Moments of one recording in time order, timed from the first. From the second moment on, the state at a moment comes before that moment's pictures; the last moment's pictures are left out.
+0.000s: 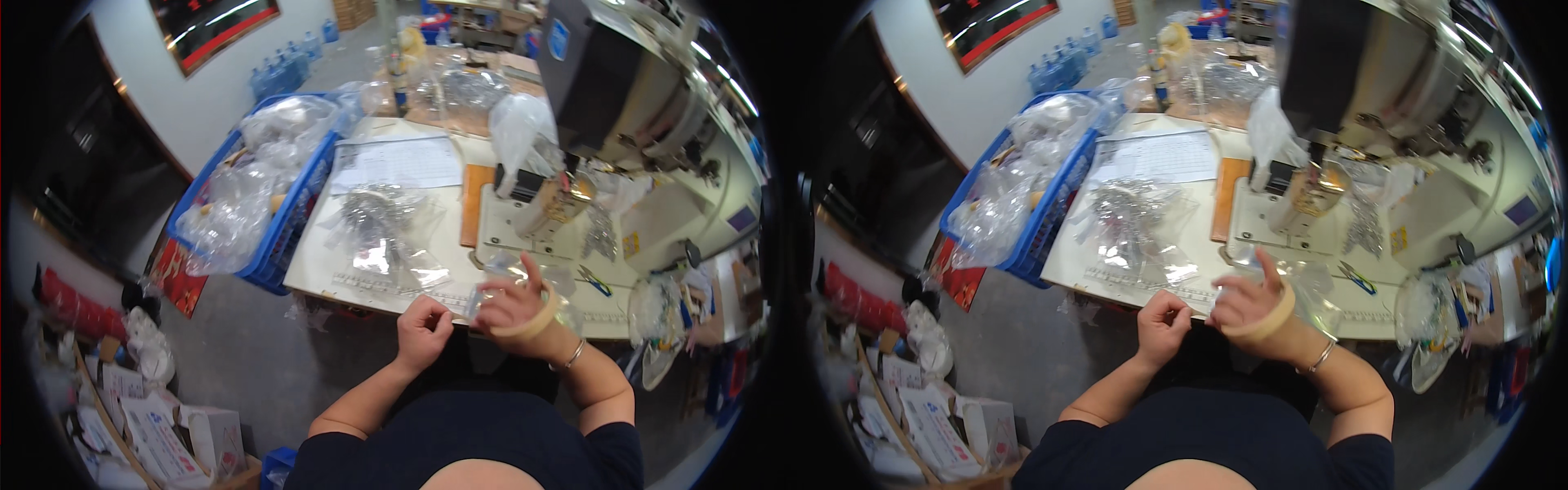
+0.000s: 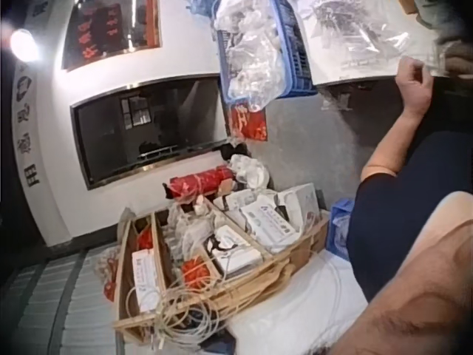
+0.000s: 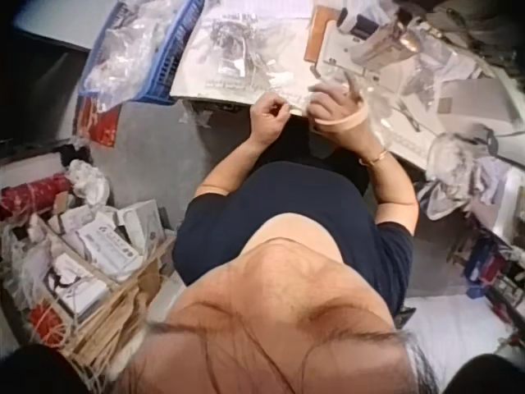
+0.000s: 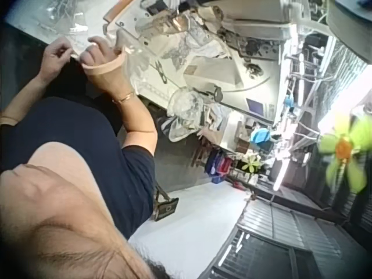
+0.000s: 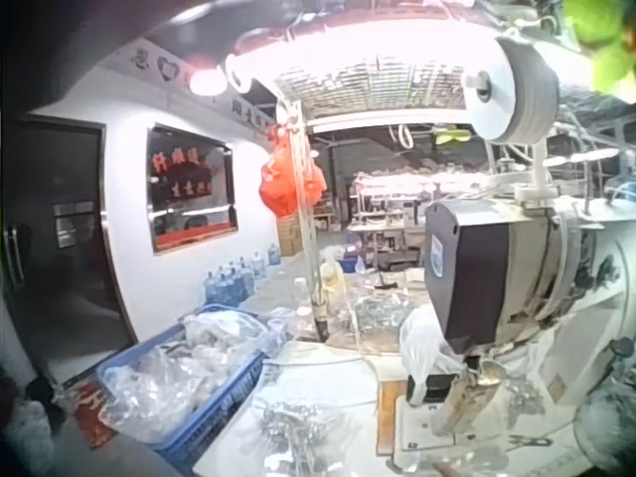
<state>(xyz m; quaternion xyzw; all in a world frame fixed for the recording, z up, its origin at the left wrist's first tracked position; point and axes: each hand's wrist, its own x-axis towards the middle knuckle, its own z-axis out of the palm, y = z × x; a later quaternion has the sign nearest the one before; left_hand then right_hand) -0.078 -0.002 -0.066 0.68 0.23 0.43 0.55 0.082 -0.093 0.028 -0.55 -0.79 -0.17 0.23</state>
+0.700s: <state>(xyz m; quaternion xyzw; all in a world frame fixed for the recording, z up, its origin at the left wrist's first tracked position) -0.194 0.105 -0.165 0.18 0.24 0.71 0.64 0.082 -0.106 0.034 -0.57 -0.68 -0.01 0.46</state>
